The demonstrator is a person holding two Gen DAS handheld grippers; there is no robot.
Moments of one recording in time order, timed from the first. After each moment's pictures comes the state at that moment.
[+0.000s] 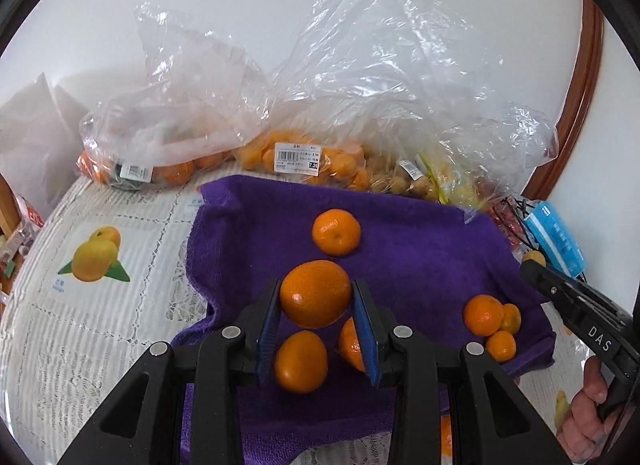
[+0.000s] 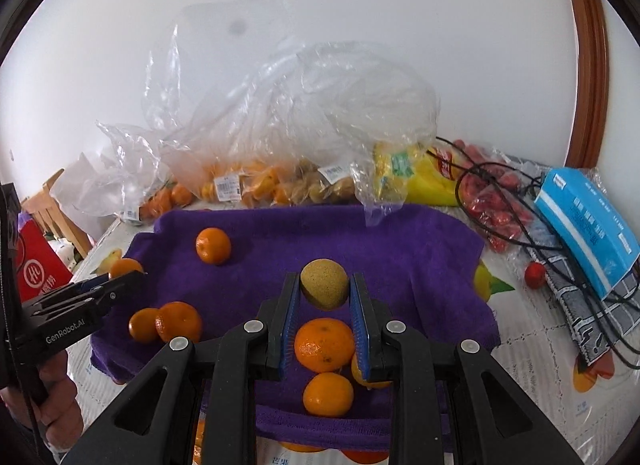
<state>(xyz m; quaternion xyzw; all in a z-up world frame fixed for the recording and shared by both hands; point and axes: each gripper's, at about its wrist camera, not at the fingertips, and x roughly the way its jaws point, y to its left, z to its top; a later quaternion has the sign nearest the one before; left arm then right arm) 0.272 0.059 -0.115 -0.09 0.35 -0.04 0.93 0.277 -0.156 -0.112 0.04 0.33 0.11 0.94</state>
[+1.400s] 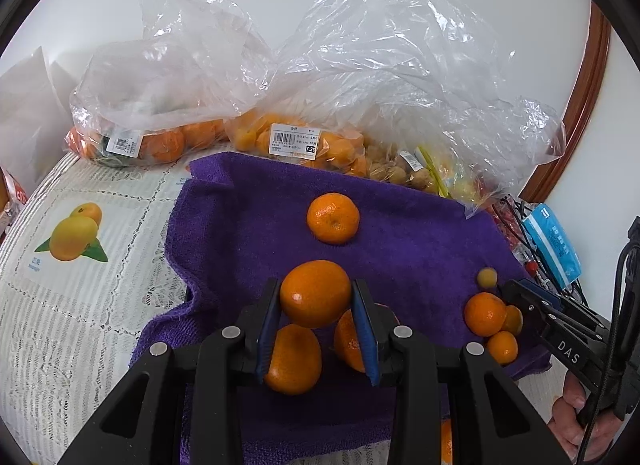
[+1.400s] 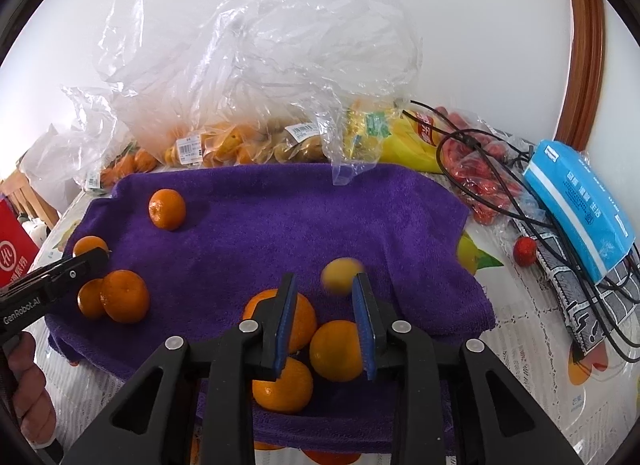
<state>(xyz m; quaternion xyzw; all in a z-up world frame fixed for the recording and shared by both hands) 0.280 0.056 -0.130 -0.11 0.36 -0.04 0.92 0.289 -0.162 -0.143 0.00 0.37 0.07 0.93</state>
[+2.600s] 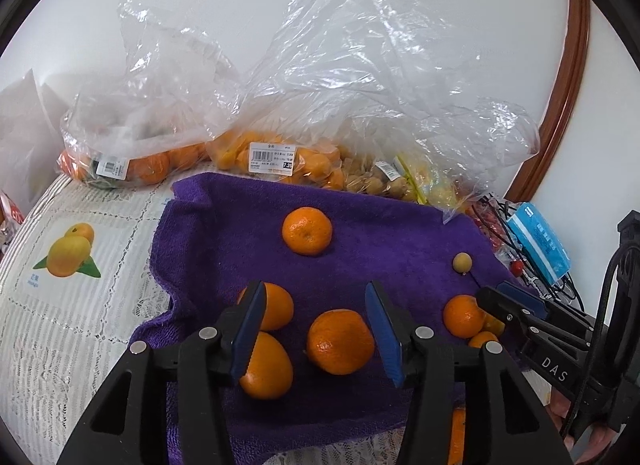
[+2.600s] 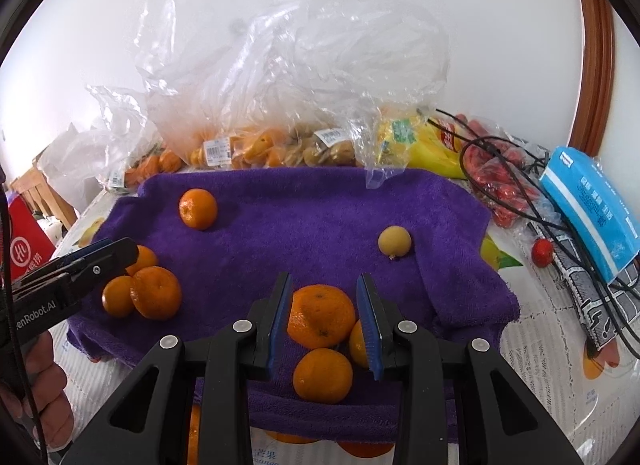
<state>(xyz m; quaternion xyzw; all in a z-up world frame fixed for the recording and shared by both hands) 0.271 0.044 -0.118 -0.10 0.33 -0.06 0.94 0.277 -0.147 -0.137 0.01 0.35 0.10 0.93</state>
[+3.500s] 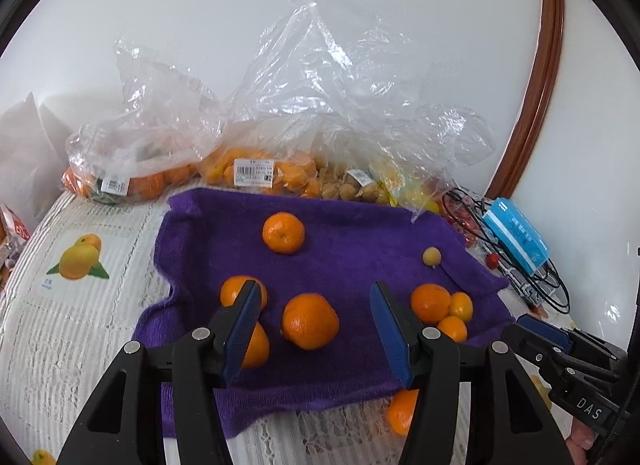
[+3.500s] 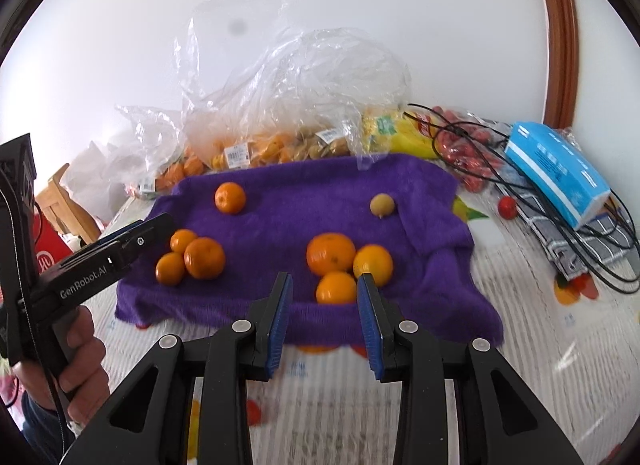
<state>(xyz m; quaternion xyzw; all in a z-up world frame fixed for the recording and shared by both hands) 0.237 0.034 -0.097 -0.08 0.32 -0.08 0.94 0.202 -0.164 -0.109 0.05 0.36 0.10 0.93</state>
